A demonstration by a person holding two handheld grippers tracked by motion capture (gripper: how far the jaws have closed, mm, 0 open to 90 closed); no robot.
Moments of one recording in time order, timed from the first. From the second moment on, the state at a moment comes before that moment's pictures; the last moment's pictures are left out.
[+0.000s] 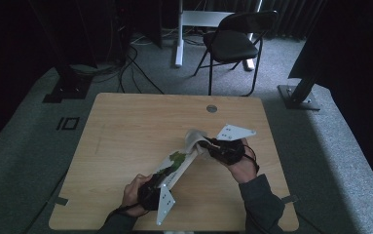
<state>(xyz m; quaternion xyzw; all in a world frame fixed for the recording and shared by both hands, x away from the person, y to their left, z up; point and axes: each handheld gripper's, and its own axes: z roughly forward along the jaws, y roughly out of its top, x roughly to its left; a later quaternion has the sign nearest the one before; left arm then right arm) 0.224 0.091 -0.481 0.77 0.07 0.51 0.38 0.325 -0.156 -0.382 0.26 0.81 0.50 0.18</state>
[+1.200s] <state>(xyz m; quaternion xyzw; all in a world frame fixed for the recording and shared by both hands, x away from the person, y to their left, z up) 0.220 0.085 -0.485 0.75 0.04 0.56 0.35 0.319 -0.134 -0.400 0.23 0.83 0.49 0.14</state>
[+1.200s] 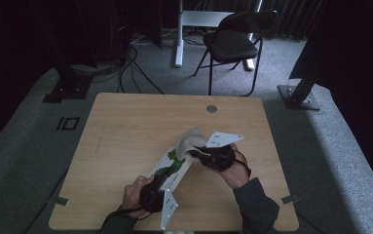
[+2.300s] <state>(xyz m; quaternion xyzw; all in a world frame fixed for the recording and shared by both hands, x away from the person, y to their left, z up) 0.221 0.086 -0.486 0.75 0.04 0.56 0.35 0.300 -0.125 -0.396 0.18 0.84 0.50 0.11</state>
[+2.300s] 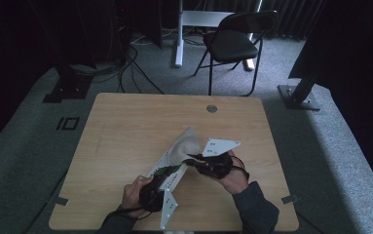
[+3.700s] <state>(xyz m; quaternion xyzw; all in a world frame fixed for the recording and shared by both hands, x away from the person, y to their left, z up) 0.223 0.088 -0.486 0.75 0.04 0.56 0.34 0.271 -0.103 -0.387 0.07 0.86 0.50 0.06</state>
